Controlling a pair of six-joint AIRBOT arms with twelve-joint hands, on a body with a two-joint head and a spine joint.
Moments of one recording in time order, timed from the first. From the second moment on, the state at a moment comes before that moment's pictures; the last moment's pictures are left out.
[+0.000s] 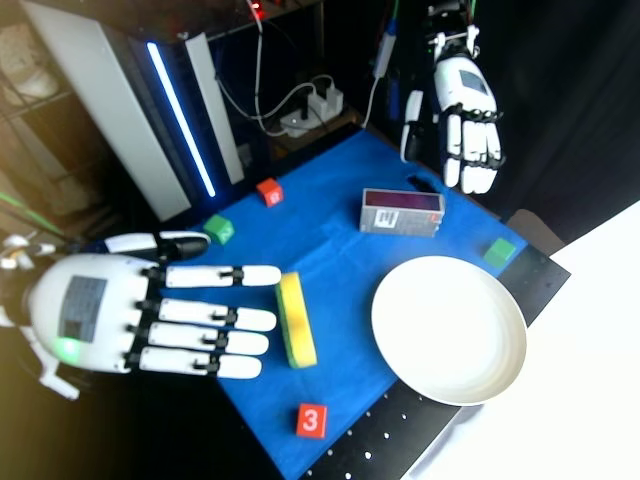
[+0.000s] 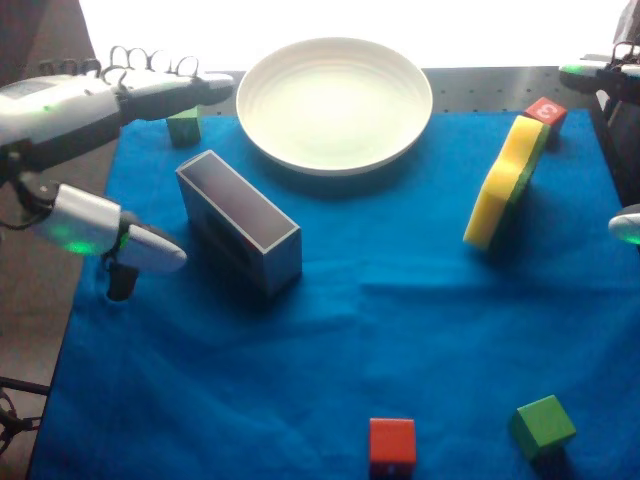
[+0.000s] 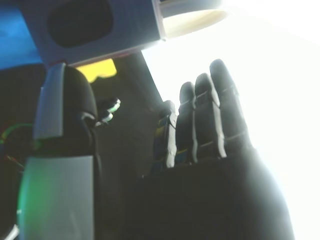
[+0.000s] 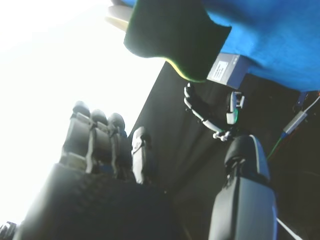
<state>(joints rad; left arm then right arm) 0.72 -0.90 1.19 0.29 -0.60 0.64 -1.10 -0.89 1.28 -0.07 1.11 -0.27</state>
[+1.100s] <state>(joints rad) 0.51 -1.08 1.35 1.08 -0.36 0.17 -1.10 -0.90 1.29 -0.11 1.09 -0.27</state>
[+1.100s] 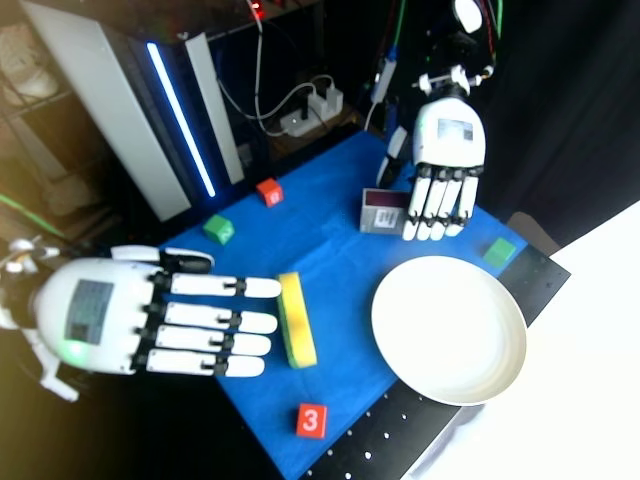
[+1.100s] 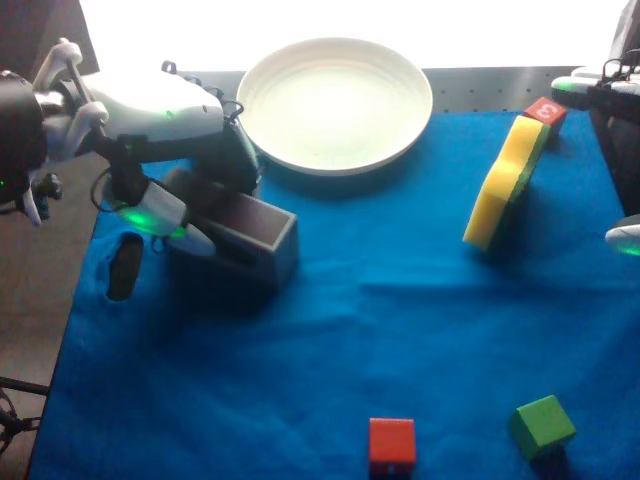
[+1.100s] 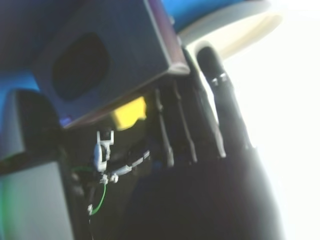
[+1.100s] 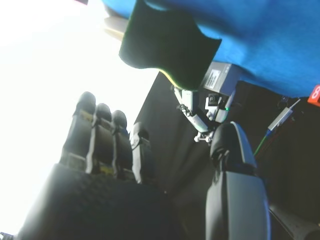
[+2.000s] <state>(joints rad) 0.34 -1.34 1.68 0.28 -0.39 0.67 -1.09 -0.94 1.32 -0.11 1.09 -0.24</state>
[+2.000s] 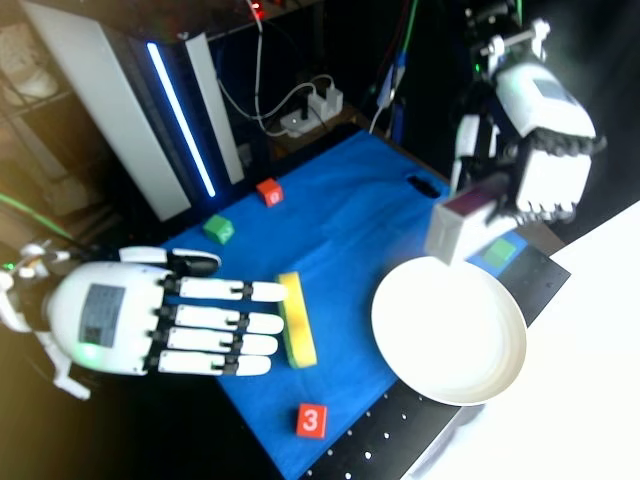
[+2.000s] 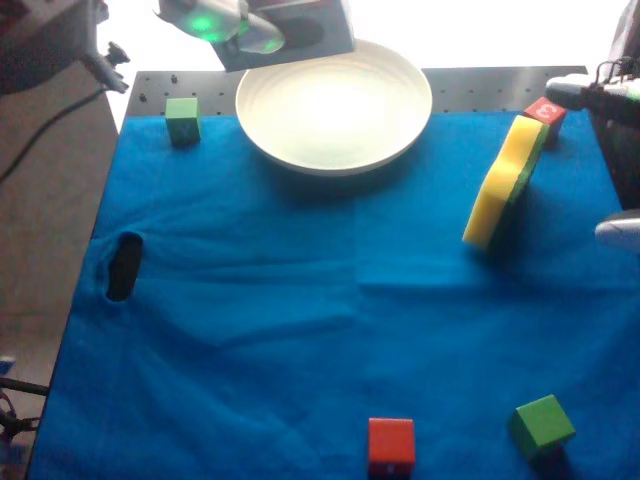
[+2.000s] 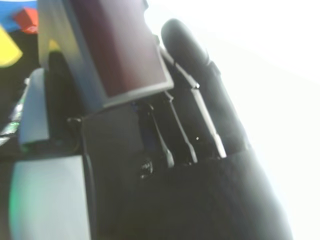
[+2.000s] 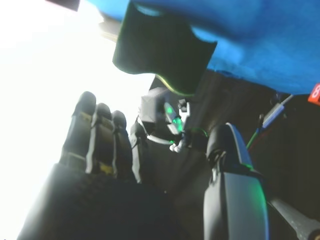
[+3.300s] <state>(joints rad) 0.41 -1.37 1.67 0.19 -0.42 0.72 -1.03 -0.97 1.35 -0.16 1.08 -0.22</state>
